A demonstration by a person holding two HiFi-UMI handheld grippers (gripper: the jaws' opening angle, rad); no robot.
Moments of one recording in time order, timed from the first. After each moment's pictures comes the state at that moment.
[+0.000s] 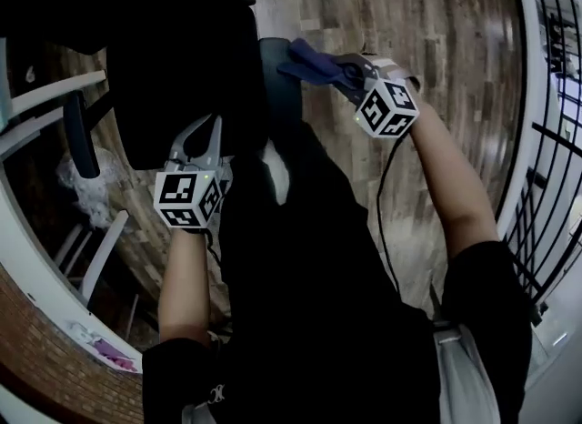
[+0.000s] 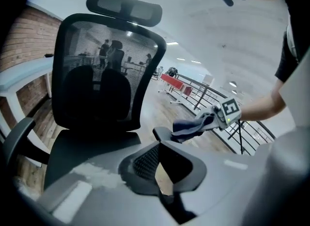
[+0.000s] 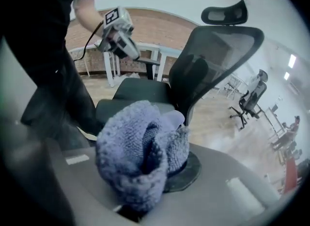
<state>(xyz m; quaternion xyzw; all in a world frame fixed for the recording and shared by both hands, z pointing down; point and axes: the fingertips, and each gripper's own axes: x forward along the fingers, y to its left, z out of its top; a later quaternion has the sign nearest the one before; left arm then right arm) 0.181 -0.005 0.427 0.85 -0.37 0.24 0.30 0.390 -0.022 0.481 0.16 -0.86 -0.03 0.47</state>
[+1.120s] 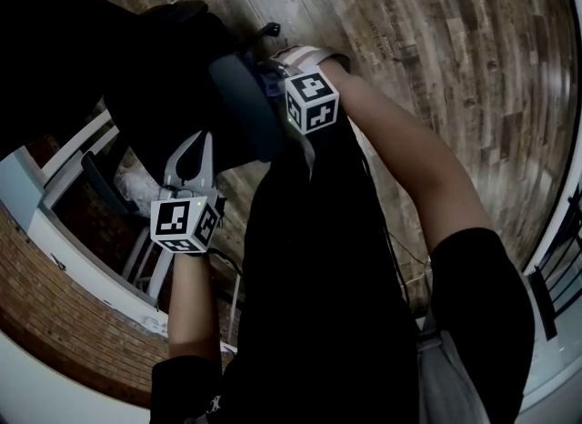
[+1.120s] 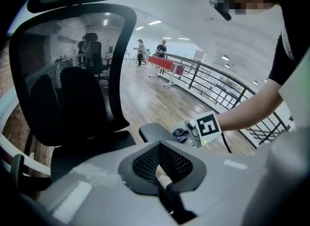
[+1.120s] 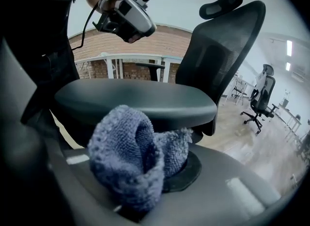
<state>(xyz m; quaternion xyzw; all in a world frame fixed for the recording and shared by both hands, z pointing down) 0.256 -0.027 0.459 0.84 -0.31 0.36 0.26 0.325 -0.031 0.606 0.12 -0.91 -0.01 0.39</state>
